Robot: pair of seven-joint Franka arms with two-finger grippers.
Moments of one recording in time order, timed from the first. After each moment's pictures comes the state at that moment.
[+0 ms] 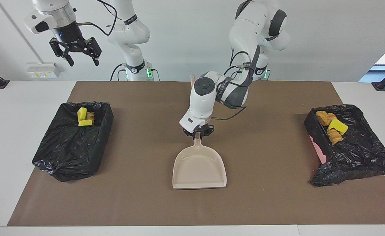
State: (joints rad) left arm -0.70 0.60 0.03 -1.40 -0.07 2.04 -0.60; right arm 0.00 -0.22 -0.06 -1.69 0.00 1.47 -0.04
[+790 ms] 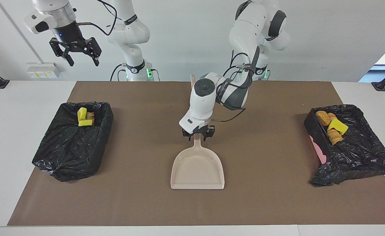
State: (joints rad) left arm -0.70 0.60 0.04 -1.40 -0.07 2.06 -0.57; right arm 0.00 -0.22 -0.06 -1.69 0.00 1.47 -0.04
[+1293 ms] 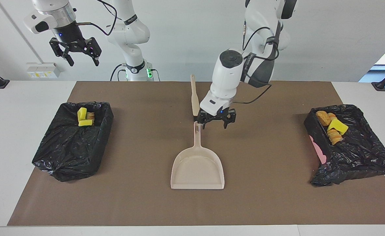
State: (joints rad) left arm -0.67 0.30 0.14 -1.56 -0.07 1.95 -0.54; right arm 0.00 -0.22 -0.06 -1.69 0.00 1.47 -0.04
